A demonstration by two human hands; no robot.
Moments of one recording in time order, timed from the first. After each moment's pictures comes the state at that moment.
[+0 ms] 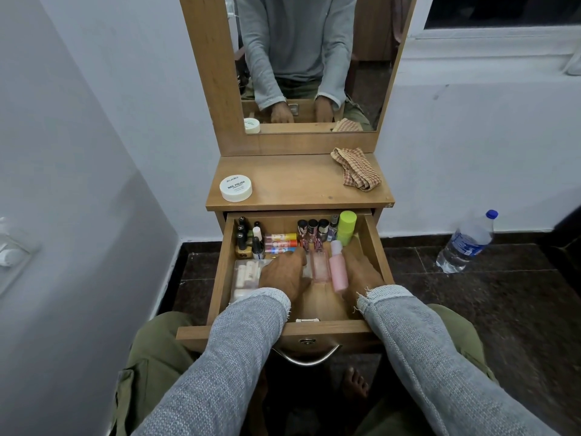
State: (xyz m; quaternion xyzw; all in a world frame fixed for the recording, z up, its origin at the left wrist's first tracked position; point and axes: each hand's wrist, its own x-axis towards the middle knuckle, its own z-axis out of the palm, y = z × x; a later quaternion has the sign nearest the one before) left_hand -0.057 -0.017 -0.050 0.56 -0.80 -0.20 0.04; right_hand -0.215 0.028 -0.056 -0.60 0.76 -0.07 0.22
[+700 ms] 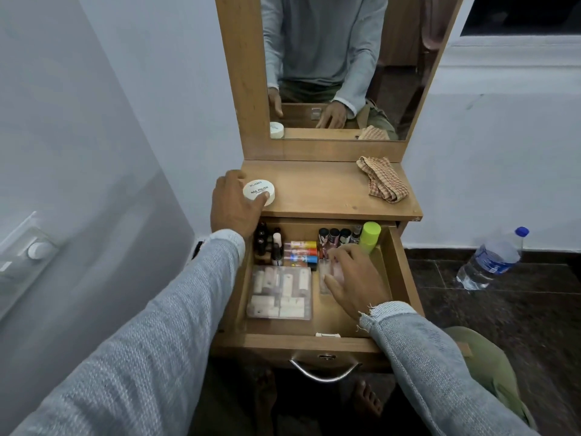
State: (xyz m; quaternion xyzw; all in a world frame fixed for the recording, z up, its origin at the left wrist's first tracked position) left_hand 0.031 -0.115 0.019 0.64 -0.63 -0.18 0.40; right_hand -0.175 0.016 -0.044 -0.70 0.67 -0.23 0.08
